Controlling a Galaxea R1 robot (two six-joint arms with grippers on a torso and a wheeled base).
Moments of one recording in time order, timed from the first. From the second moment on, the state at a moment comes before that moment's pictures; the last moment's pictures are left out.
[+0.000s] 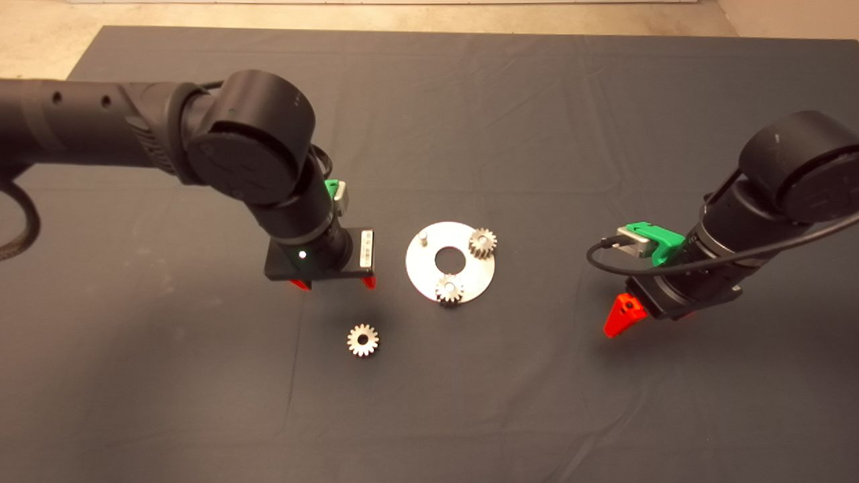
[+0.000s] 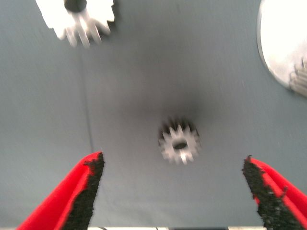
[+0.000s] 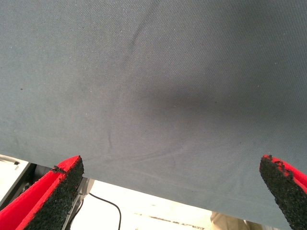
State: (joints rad) left arm -0.49 2.52 -0.85 0.21 1.52 -1.73; right arm 0.37 2.24 -0.82 -0.01 -1.48 1.20
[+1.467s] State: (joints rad) left arm -0.28 2.52 -0.78 0.40 1.52 -1.83; right arm 0.37 2.24 -0.82 -0.01 -1.48 1.19
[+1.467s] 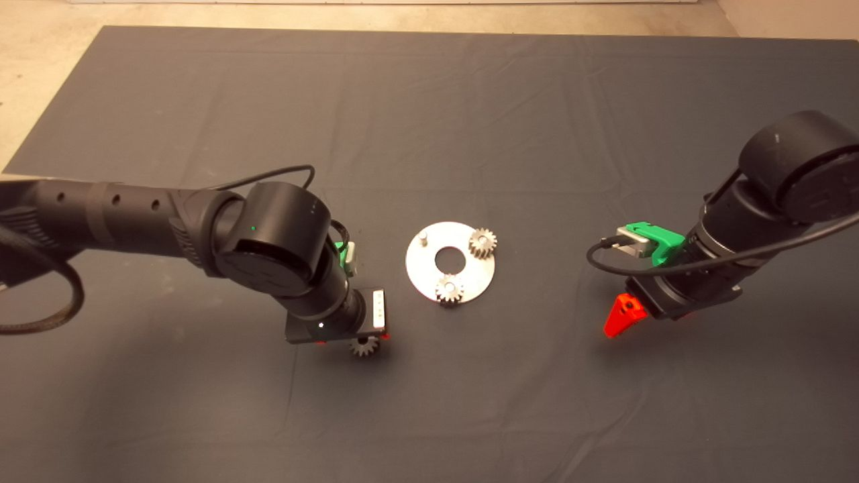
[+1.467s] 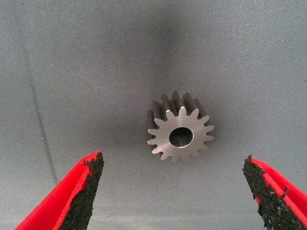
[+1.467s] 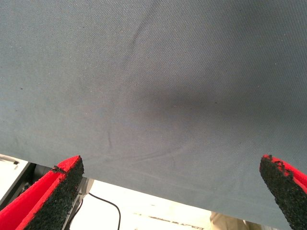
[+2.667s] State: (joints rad) left arm -0.18 2.55 -0.85 0.53 1.52 -1.79; right arm 0.37 2.24 -0.82 -0.01 -1.48 1.19
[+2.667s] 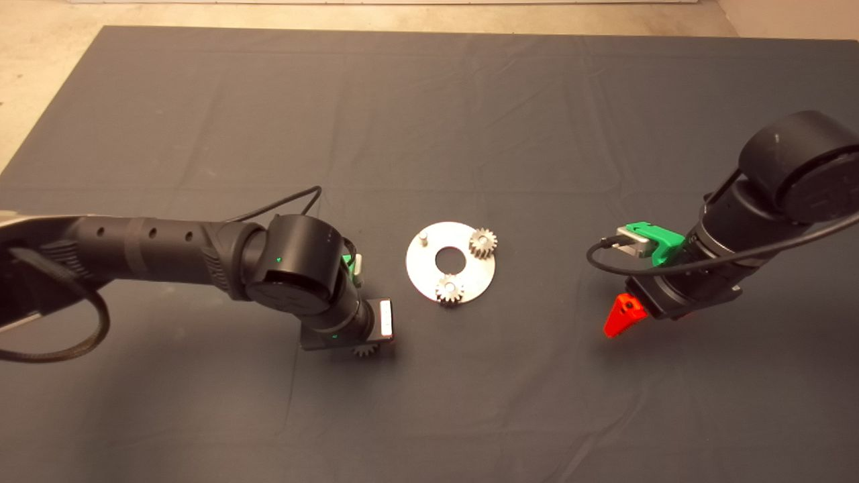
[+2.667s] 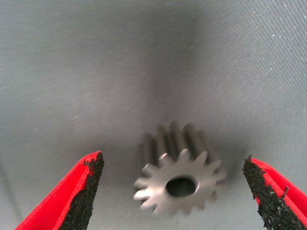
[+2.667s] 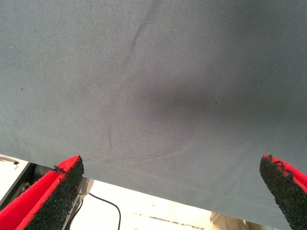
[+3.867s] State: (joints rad) left arm -0.18 2.58 -0.90 0.51 1.55 -1.75; right arm 0.37 2.24 -0.83 -0.01 -1.48 1.19
